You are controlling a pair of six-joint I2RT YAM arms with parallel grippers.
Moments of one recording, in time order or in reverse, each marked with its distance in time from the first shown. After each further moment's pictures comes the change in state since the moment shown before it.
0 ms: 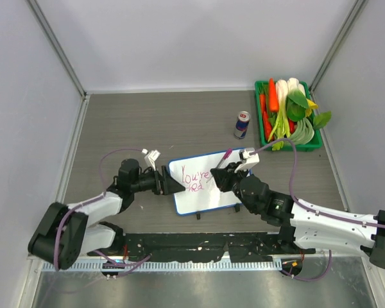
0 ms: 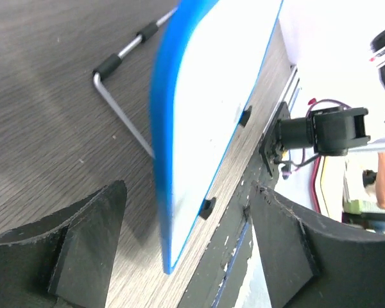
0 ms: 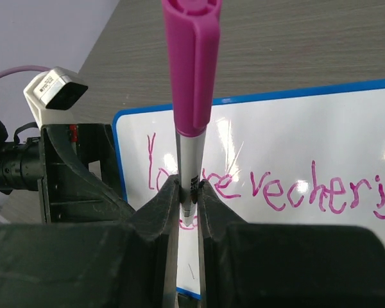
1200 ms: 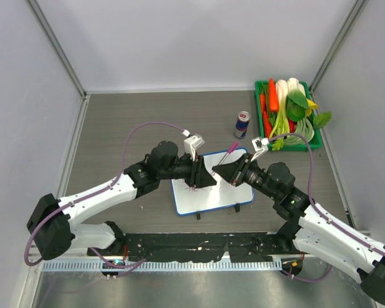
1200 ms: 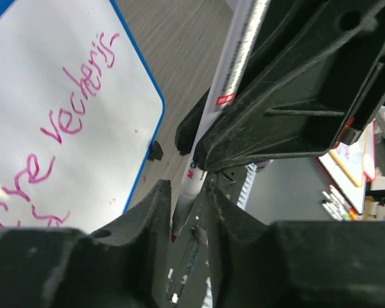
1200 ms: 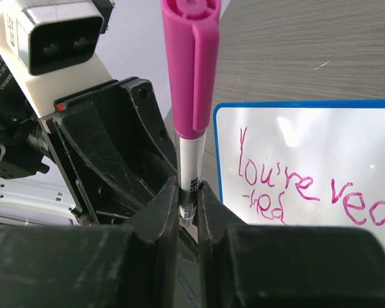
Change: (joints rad) left arm -0.480 -0.024 0.568 -0.501 -0.330 0.119; right arm -0.386 -0.188 -0.046 0.064 -0.758 0.185
